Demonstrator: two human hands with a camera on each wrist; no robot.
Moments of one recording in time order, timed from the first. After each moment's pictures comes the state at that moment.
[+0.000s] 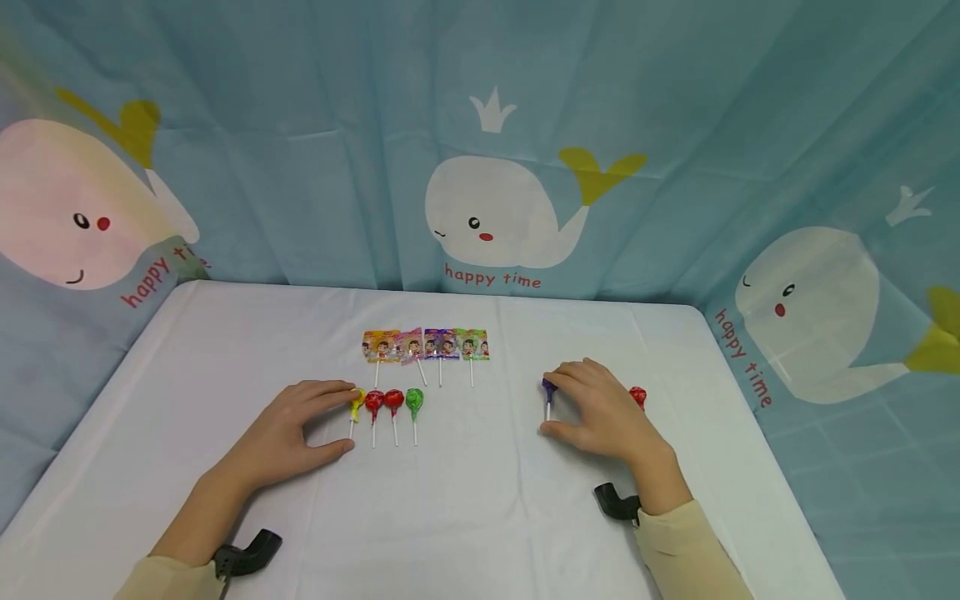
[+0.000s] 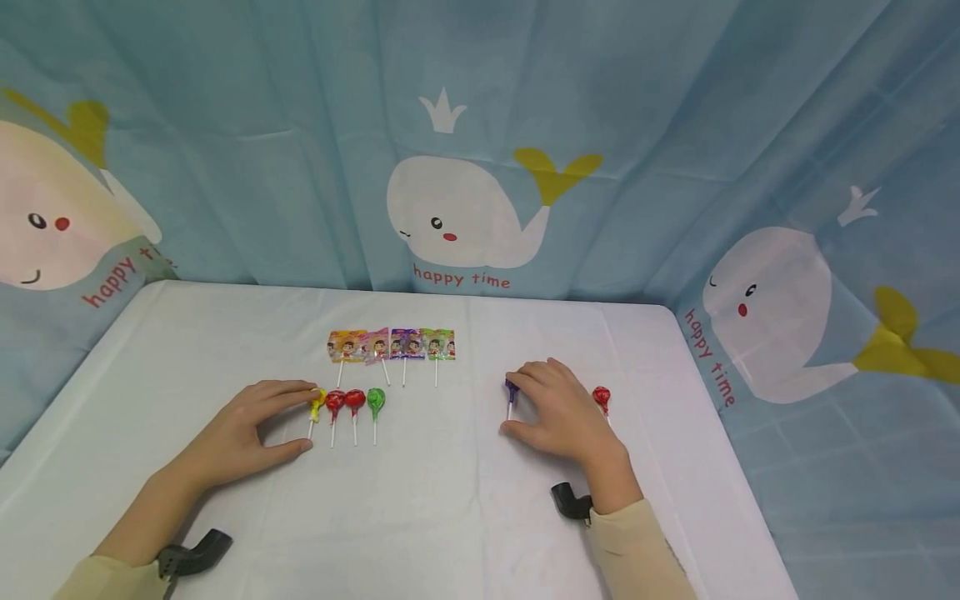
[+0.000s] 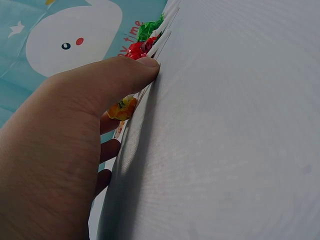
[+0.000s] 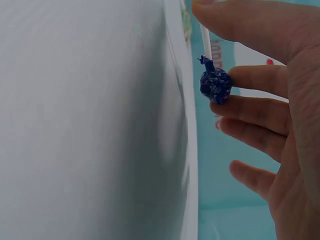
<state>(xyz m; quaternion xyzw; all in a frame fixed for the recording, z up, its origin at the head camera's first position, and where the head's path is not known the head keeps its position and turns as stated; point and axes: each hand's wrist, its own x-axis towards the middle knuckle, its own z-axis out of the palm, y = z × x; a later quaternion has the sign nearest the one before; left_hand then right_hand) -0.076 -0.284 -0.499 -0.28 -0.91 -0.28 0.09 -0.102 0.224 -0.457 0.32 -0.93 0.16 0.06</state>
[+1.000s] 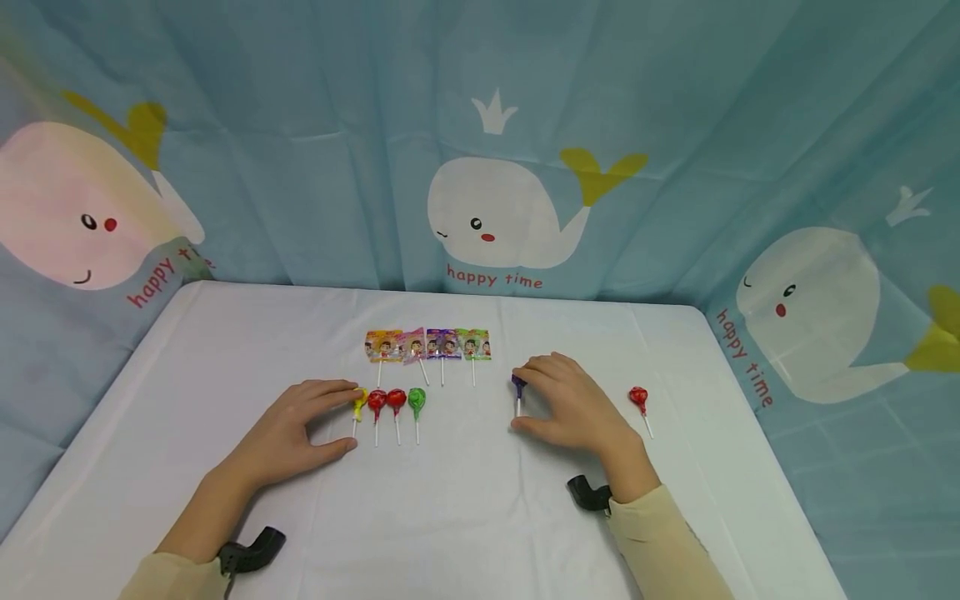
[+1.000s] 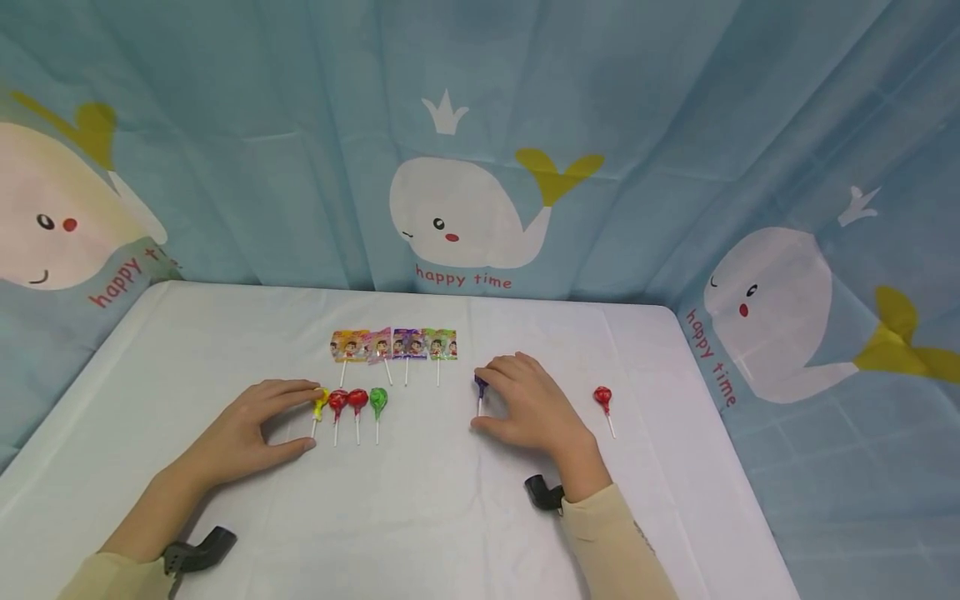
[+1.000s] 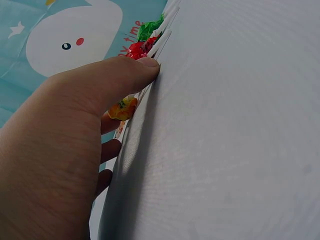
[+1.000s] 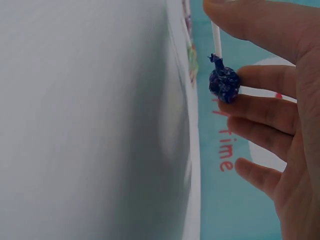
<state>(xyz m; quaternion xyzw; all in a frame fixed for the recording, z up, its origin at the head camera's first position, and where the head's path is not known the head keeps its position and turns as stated) -0.076 -0.284 -0.500 -0.28 -0.91 -0.28 0.09 -0.113 0.181 -0.452 0.35 -0.92 0.16 0.06</state>
